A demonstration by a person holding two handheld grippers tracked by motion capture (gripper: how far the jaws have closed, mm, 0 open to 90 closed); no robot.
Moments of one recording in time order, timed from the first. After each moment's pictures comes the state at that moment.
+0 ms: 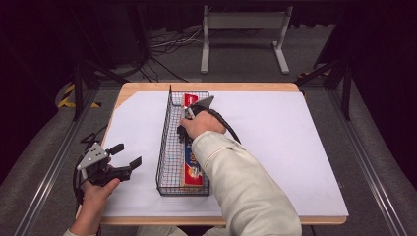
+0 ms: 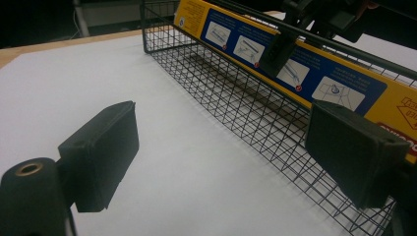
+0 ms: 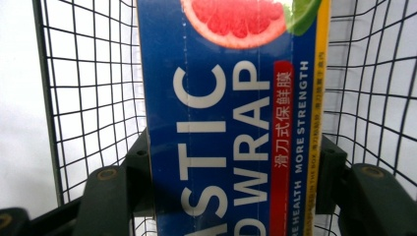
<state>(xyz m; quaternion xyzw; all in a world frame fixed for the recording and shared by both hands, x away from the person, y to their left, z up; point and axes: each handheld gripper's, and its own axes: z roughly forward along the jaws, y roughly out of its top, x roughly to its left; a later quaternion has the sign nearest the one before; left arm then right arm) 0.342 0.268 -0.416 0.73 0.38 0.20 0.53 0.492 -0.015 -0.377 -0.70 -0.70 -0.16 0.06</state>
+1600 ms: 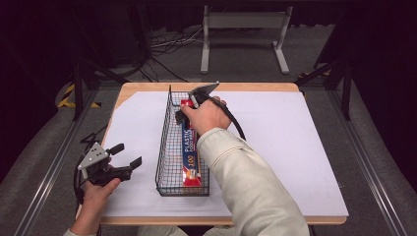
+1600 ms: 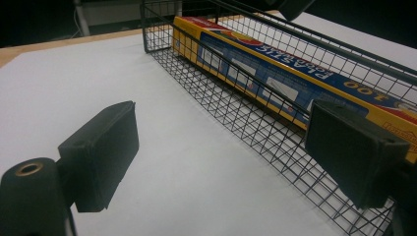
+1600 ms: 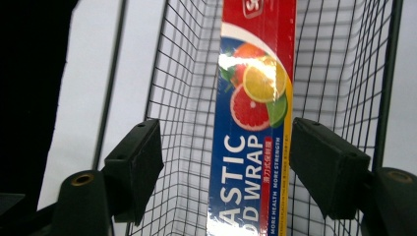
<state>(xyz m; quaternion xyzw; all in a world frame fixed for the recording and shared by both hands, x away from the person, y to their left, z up) 0.343 0.267 -0.417 0.73 0.38 0.20 0.53 0.490 -0.024 -0.328 -0.65 -0.70 -0.28 0.00</state>
